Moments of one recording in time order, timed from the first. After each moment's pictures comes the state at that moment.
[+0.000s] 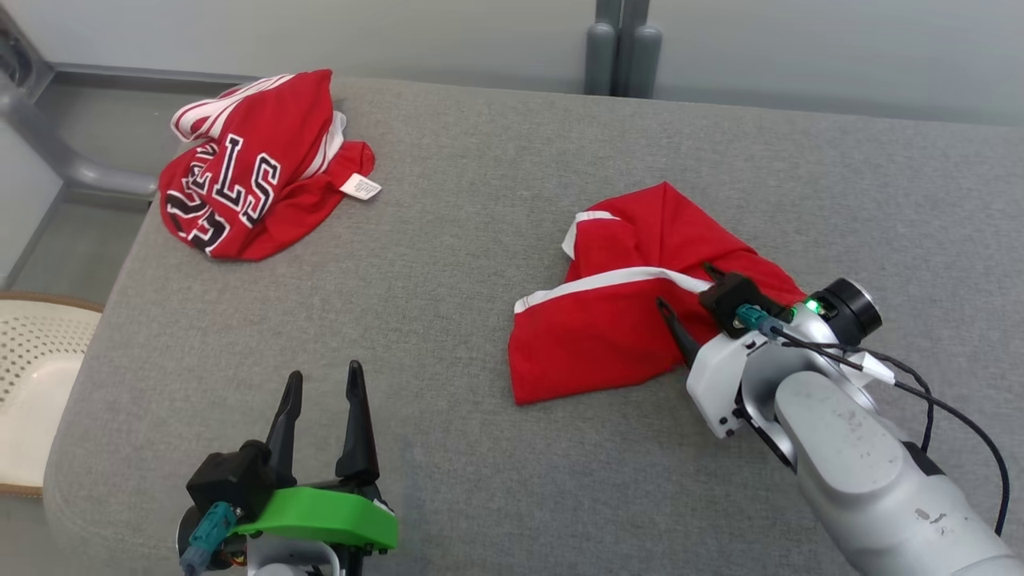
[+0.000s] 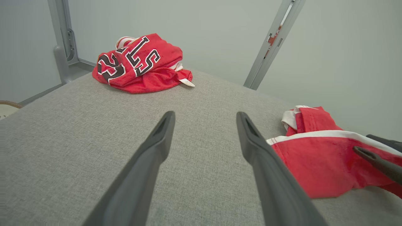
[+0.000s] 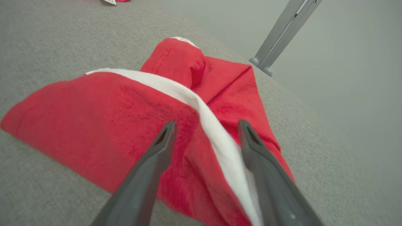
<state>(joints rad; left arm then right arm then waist) -0.05 0.05 -0.23 0.19 -0.44 0.06 -0.26 -0.58 -0.18 0.44 0.72 -0.02 0.13 -0.09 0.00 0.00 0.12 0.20</state>
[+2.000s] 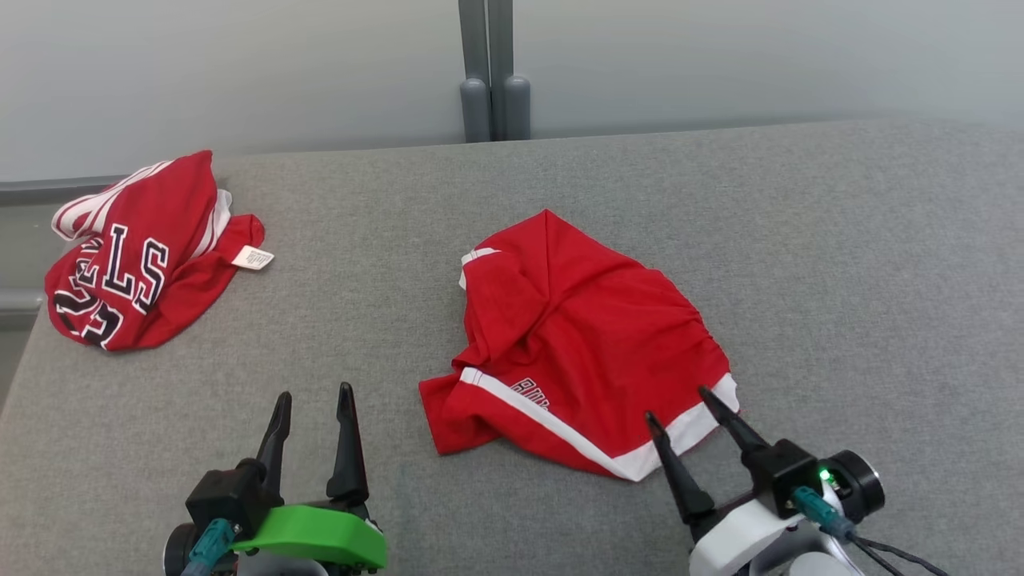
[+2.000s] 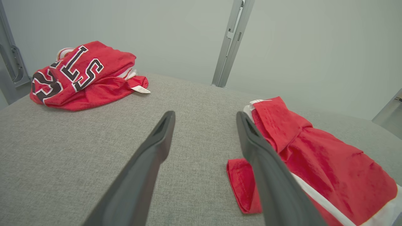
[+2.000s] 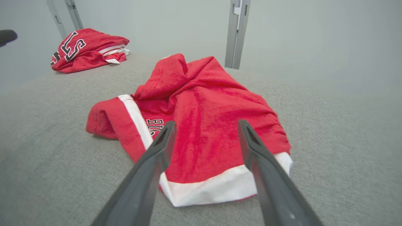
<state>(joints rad) -0.02 0.05 -0.20 0.21 -0.38 0.05 -0.26 -0.07 -0.08 0.29 0.29 0.03 0.13 -0.26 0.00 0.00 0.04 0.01</state>
